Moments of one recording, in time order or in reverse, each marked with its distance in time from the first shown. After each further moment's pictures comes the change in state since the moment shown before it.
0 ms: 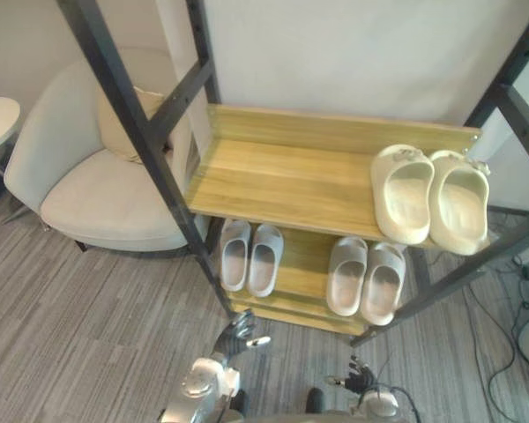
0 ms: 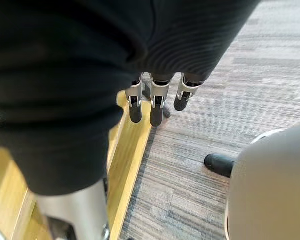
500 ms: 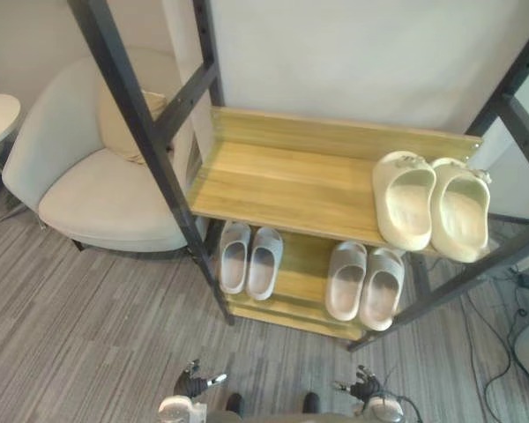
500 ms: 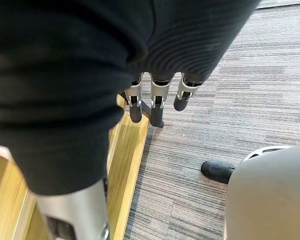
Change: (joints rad) left arm 0.001 -0.052 0.243 0.245 0.126 0.020 0.120; right arm -0.003 0.013 -0.064 0.033 -0.002 -0.001 -0.005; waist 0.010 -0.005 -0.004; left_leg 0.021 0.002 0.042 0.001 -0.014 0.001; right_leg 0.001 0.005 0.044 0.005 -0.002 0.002
